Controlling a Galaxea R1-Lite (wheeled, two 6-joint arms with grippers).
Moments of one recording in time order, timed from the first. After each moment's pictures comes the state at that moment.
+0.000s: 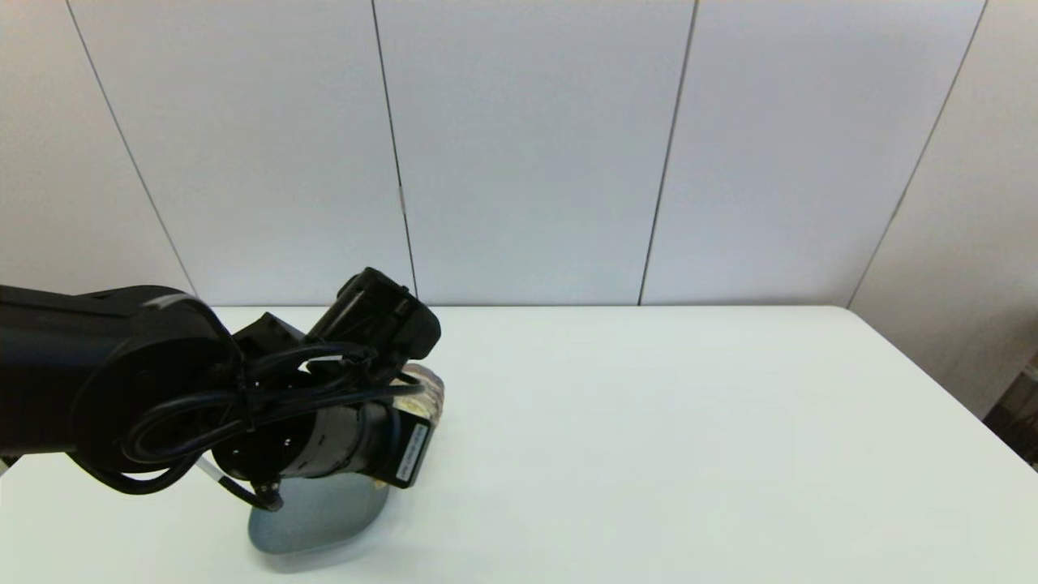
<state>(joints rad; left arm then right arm) -0.74 1.70 -1.07 0.38 0.33 -0.27 0.00 0.00 0.00 0.01 0.00 0.00</state>
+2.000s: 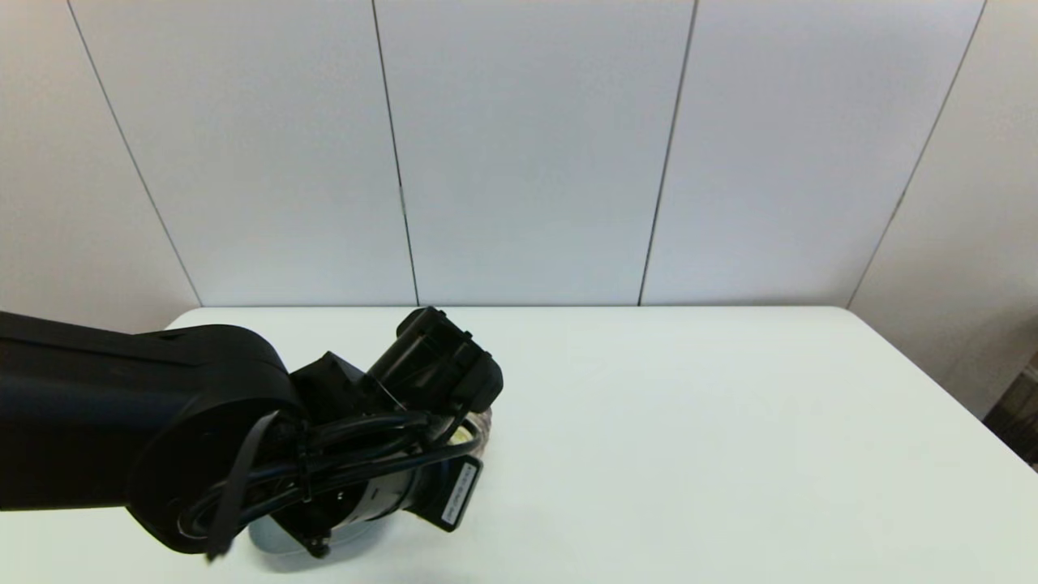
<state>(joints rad) -0.87 1.75 -1.06 0.33 0.34 -0.28 0.00 0.00 0.00 0.01 0.00 0.00</state>
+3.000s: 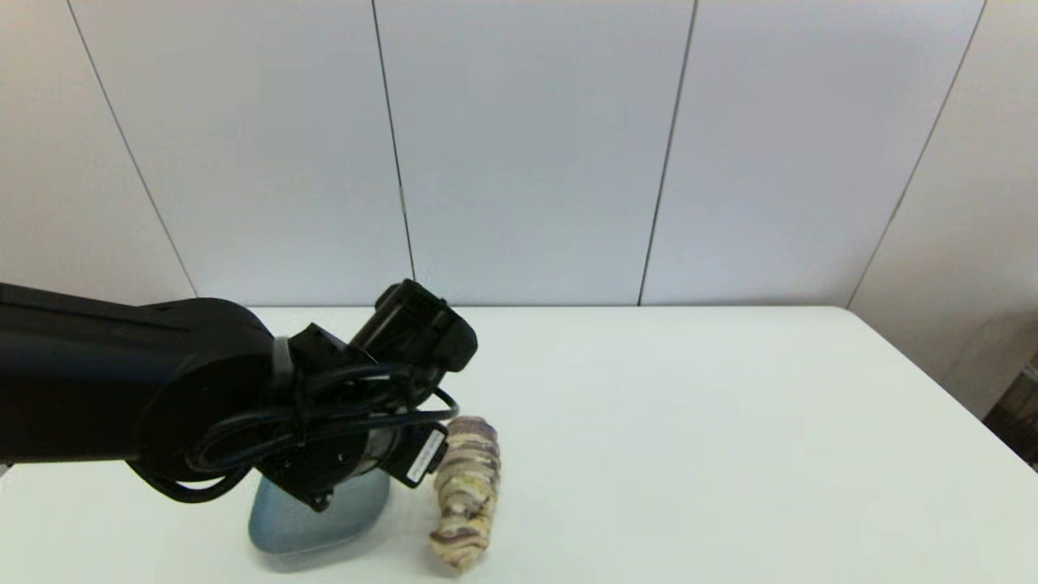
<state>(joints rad) -0.78 1.75 -1.09 0.33 0.50 -0.08 0.00 0.00 0.00 0.01 0.00 0.00</state>
